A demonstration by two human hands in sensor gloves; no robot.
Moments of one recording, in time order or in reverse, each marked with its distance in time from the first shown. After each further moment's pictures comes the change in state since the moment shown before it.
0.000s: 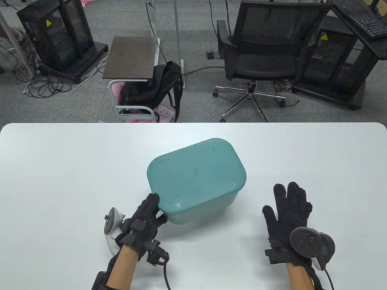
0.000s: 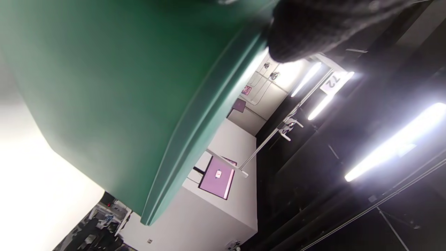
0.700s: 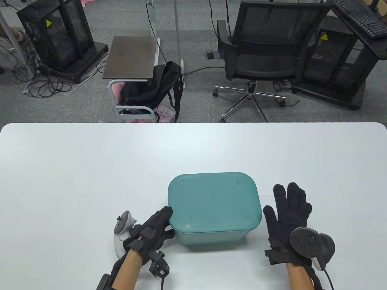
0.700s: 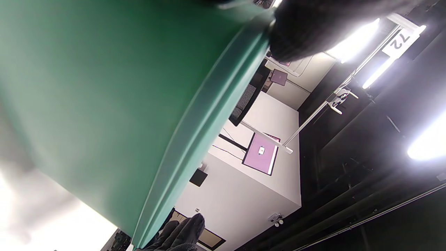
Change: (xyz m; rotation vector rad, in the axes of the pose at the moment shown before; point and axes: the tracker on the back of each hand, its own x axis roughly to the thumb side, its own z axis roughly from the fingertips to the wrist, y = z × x) left_hand -0.036 0.005 -0.005 -0.114 0.170 -0.091; right_hand 0.001 0.002 0.000 0.014 0.003 -0.005
